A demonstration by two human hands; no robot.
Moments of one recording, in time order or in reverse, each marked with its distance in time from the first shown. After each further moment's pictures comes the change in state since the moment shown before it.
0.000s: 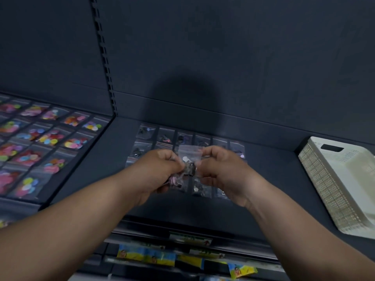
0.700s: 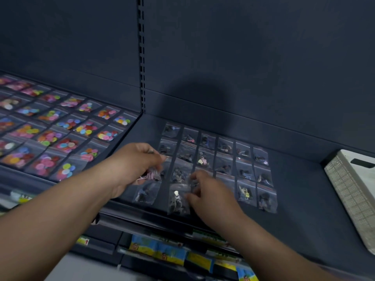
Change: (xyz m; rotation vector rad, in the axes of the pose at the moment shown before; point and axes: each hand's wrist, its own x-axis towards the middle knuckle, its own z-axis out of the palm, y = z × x) left_hand -0.021 -0.021 -0.078 0.009 0.215 -0.045; right_hand 0.000 0.048 0.064 -1.021 0.053 -0.140
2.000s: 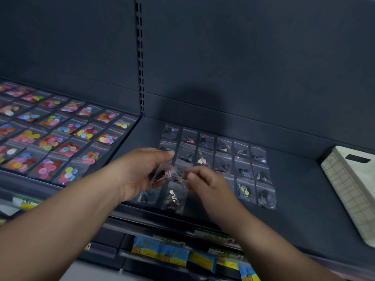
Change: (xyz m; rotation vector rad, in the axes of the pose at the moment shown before) left_hand -0.006 0.005 0.010 -0.307 -0.146 -0.089; right_hand -0.007 -0.006 -0.001 0.684 0.028 -0.096
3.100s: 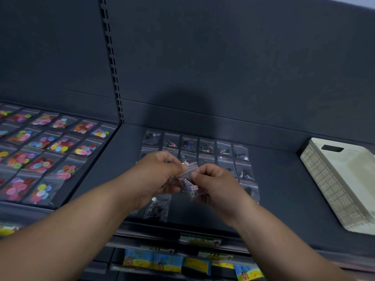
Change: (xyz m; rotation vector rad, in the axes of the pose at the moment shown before) left_hand 0.014 -0.003 0.052 0.170 -0.109 0.118; right_hand 0.000 -0.007 -0.036 0.422 0.150 0.242
